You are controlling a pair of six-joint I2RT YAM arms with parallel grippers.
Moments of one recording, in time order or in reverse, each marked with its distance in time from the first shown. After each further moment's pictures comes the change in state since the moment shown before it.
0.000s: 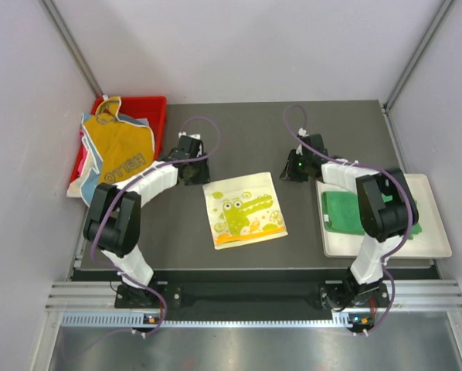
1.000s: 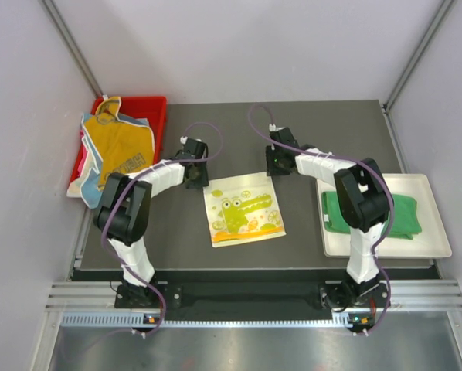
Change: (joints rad) left arm -0.006 0.118 0.006 0.014 -0.104 -0.021; right arm 0.179 0.163 0.293 -0.192 0.270 -0.150
